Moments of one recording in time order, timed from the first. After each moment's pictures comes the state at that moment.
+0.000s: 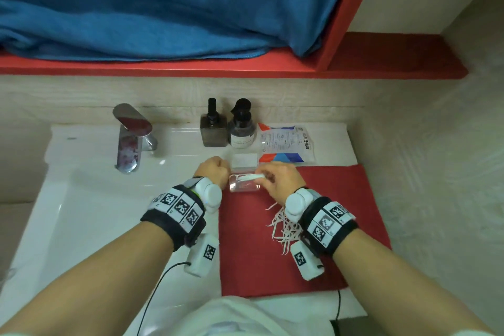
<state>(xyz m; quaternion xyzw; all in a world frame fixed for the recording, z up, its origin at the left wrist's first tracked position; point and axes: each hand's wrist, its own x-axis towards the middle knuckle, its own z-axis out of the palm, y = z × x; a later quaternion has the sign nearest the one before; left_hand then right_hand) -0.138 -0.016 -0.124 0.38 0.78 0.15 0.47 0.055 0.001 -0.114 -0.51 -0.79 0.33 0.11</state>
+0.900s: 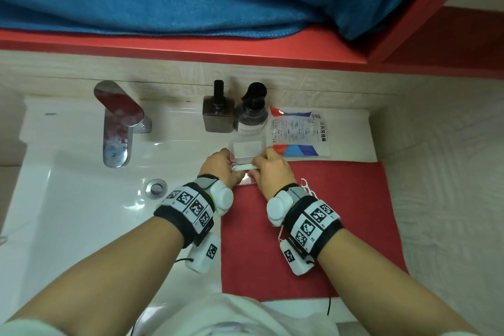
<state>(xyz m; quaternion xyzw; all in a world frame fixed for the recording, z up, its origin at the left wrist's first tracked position) -0.048 -0.043 -0.069 0.62 0.70 0.11 0.34 0.100 -0.059 -0.077 -0.64 -0.74 0.17 0.13</state>
